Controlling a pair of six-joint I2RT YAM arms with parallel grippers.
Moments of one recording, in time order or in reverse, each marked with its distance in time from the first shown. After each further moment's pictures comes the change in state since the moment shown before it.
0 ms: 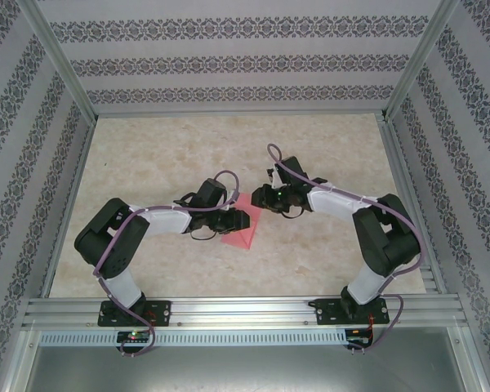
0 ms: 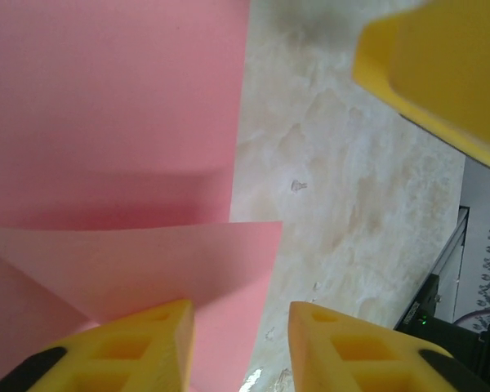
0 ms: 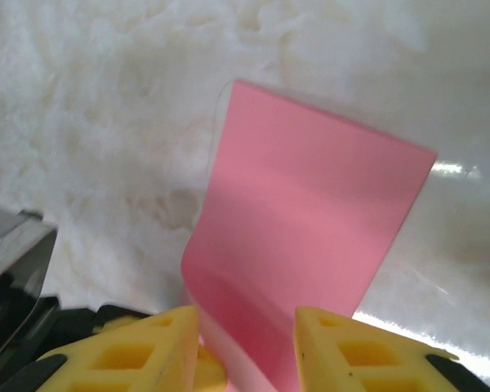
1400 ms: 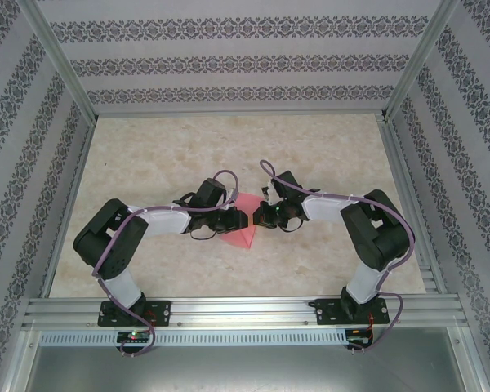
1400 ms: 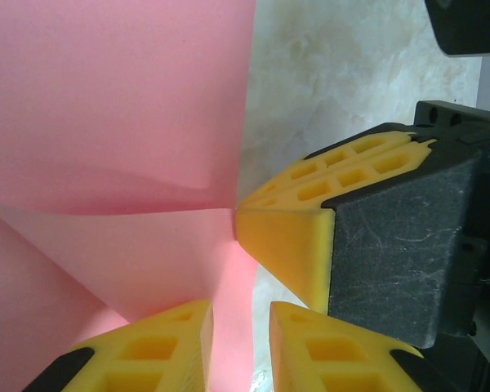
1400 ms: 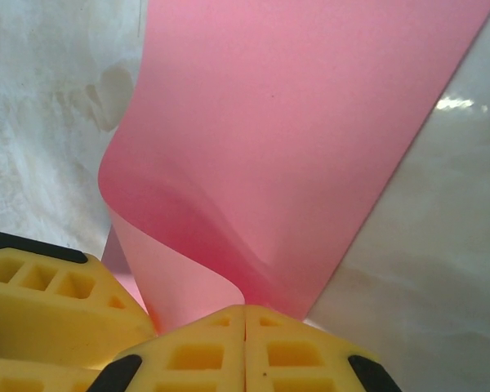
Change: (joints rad) left arm 0.000 -0.010 -0.001 -0.002 -0.018 0.000; right arm 0.038 0.074 -0.088 0.047 -0.097 -0.022
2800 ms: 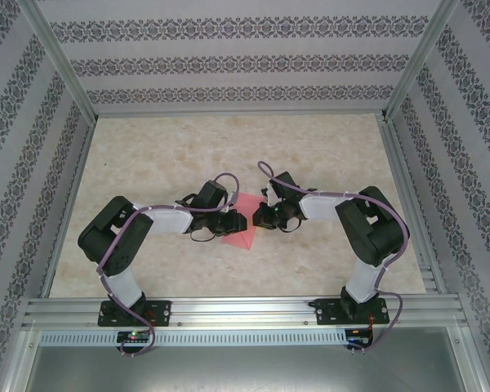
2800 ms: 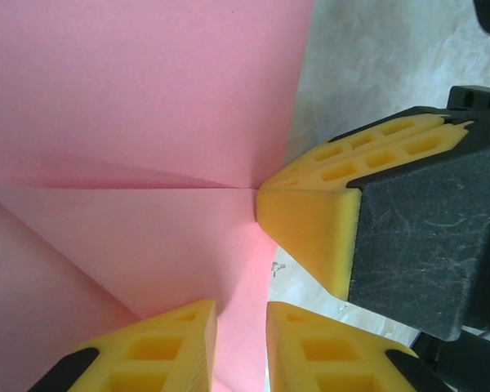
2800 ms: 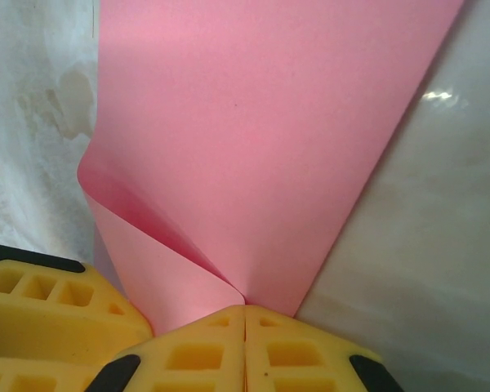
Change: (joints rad) left arm 0.000 0.042 0.002 -0.019 -0.005 0.001; right arm 0.000 0.045 0.014 0.000 0.014 -0.008
